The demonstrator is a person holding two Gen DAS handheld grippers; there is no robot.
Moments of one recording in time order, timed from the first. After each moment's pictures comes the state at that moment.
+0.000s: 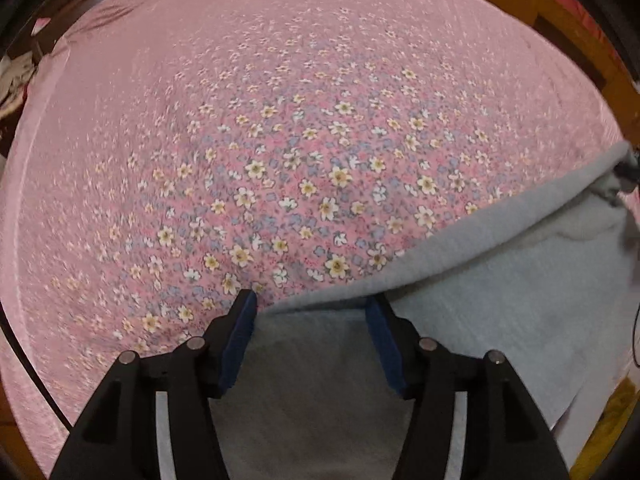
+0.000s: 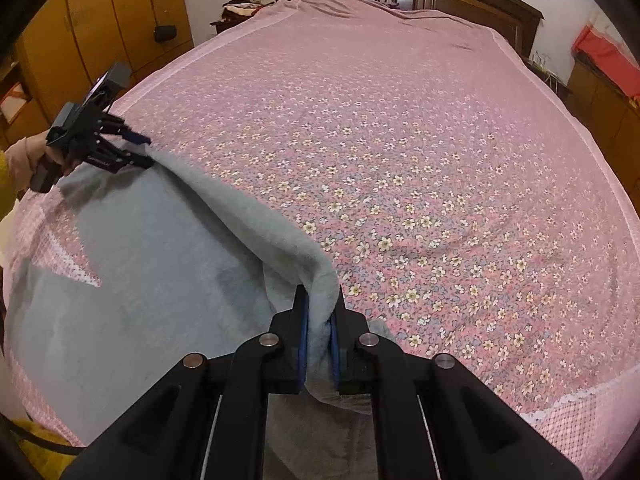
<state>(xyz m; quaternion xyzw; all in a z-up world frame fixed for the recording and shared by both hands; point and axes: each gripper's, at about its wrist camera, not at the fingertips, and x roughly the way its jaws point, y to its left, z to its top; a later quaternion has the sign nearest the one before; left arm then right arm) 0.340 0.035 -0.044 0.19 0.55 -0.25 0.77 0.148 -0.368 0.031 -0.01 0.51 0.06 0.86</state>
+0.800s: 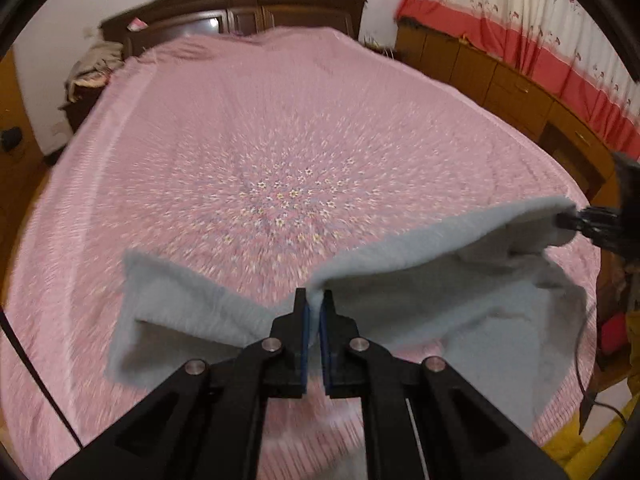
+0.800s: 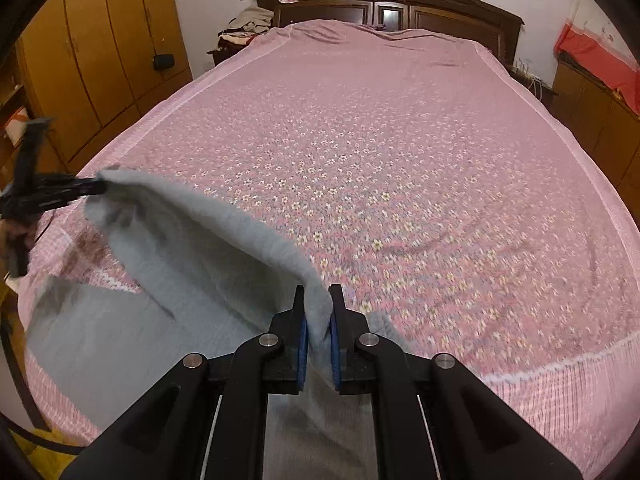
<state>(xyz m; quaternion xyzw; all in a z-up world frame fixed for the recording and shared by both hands) 0.122 0.073 0.063 0.06 0.43 -0.18 0.88 0.095 -0.370 0.078 0.02 0.47 0.05 0.88</state>
